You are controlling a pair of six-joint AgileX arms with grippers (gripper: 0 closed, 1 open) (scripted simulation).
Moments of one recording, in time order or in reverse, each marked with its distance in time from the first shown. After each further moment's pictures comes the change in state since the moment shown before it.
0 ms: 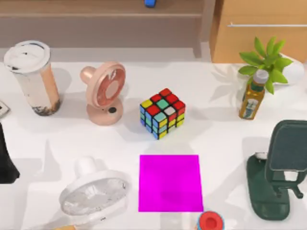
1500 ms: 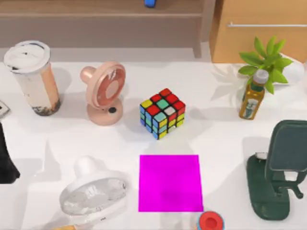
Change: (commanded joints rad) left arm 0.000 0.000 0.000 0.000 0.000 0.000; right arm -0.175 1.005 0.662 -0.705 0.001 -1.137
